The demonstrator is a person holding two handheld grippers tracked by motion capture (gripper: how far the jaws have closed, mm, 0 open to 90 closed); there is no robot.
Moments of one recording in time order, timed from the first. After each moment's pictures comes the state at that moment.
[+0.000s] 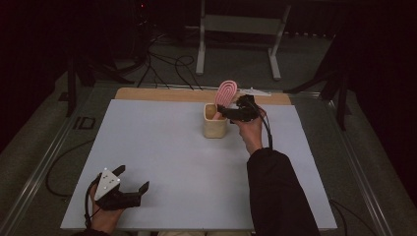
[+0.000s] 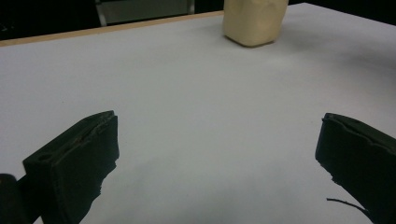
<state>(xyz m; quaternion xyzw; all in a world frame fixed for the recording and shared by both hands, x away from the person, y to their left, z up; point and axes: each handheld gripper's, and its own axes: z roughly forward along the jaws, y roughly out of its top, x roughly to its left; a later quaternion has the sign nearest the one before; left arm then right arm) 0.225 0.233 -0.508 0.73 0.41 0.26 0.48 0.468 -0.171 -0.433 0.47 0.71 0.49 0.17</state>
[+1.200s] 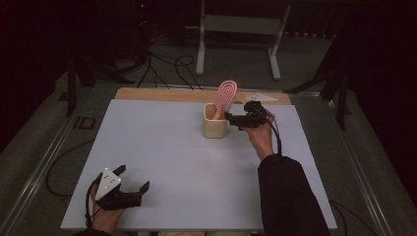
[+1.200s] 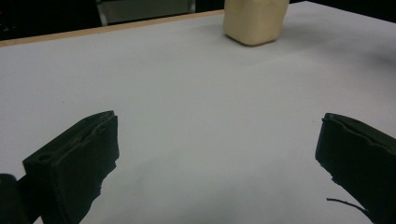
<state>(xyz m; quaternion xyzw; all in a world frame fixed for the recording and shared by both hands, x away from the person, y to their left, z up) 0.225 0.232 -0.509 0.73 0.41 0.26 0.48 0.446 -0.192 -0.431 0.45 0.75 0.45 0.19</state>
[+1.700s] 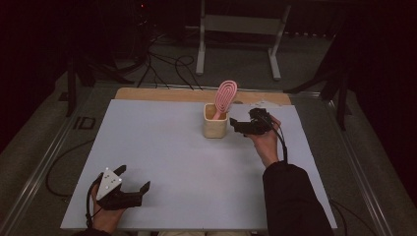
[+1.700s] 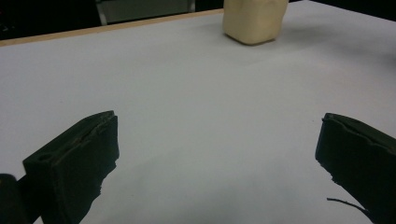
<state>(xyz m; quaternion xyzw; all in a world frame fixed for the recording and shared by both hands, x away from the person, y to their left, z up) 0.226 0.230 -0.509 0.73 0.41 0.26 0.48 0.423 -0.206 -0.436 0.46 0.74 0.44 0.21</state>
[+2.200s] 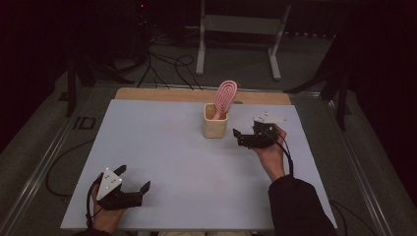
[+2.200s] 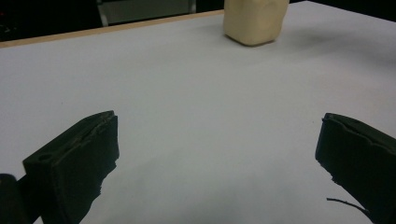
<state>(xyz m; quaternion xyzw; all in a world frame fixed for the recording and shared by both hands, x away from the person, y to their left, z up) 0.225 0.230 -0.509 0.73 0.41 0.26 0.48 0.375 -0.211 -0.438 0.42 0.76 0.43 0.26</state>
